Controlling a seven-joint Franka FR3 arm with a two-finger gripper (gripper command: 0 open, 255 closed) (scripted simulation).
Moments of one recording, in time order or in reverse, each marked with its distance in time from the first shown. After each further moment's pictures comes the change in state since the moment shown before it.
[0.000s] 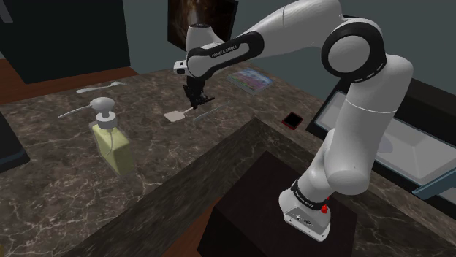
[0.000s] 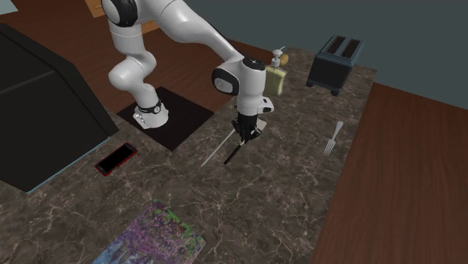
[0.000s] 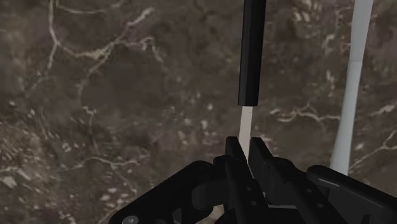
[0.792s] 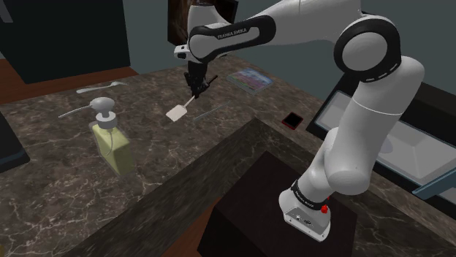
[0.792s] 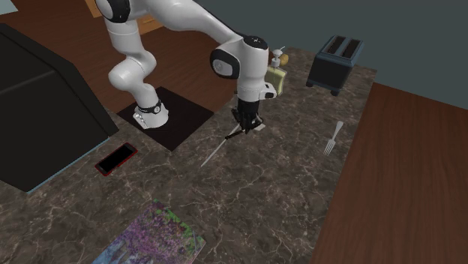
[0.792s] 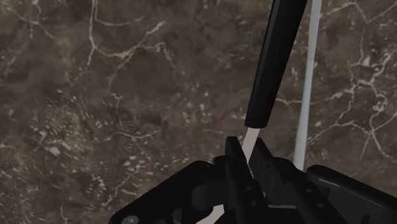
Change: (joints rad) arm 0.006 -0.073 -0.002 0.065 -0.011 -0.136 0.004
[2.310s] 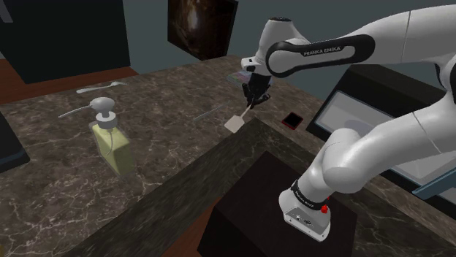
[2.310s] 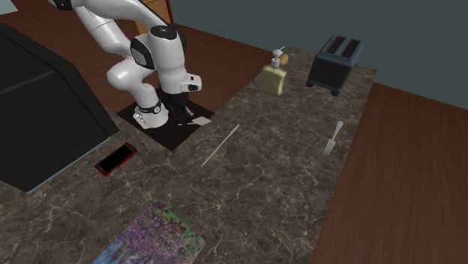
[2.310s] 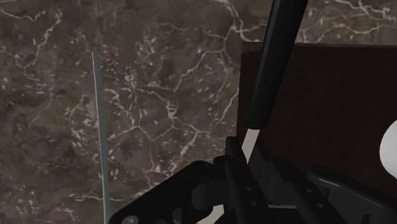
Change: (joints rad) arm -0.143 -0.678 -0.109 -0.668 -0.188 0.013 -0.130
